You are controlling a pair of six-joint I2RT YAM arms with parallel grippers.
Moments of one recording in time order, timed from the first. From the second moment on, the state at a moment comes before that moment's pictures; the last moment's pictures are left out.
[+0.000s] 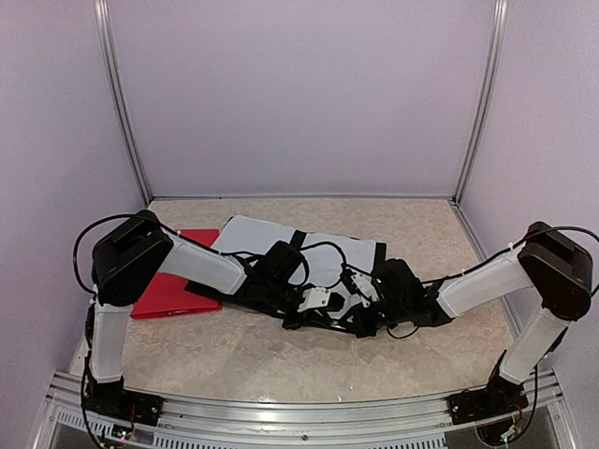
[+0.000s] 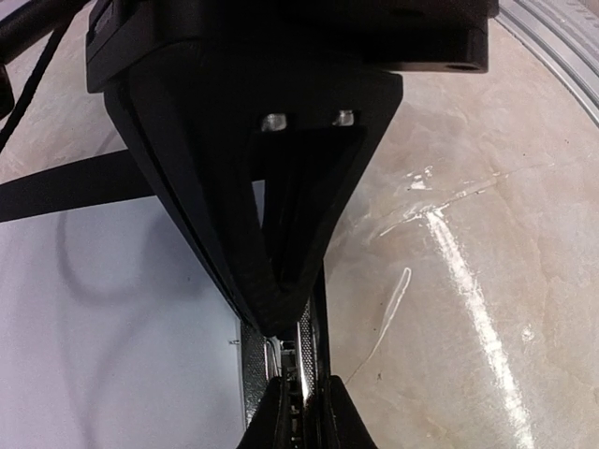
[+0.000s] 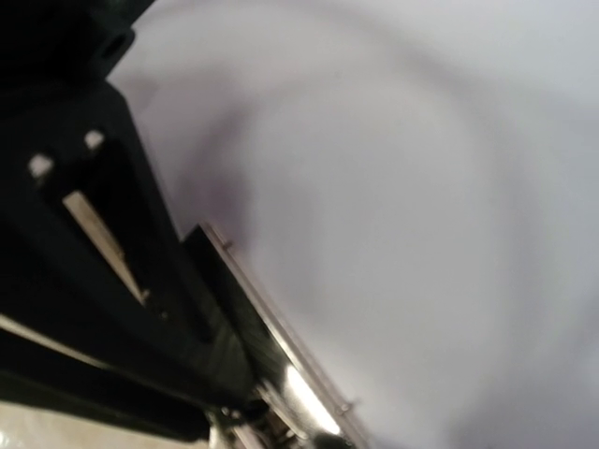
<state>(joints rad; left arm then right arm) -0.90 2.14 1.24 0.03 0.62 0.81 0.84 1.68 0.63 0.24 -0.22 0.35</state>
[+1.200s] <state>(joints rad) -0.92 2.14 1.24 0.04 0.58 0.76 0.91 1.61 0.62 0.17 -0.15 0.42</state>
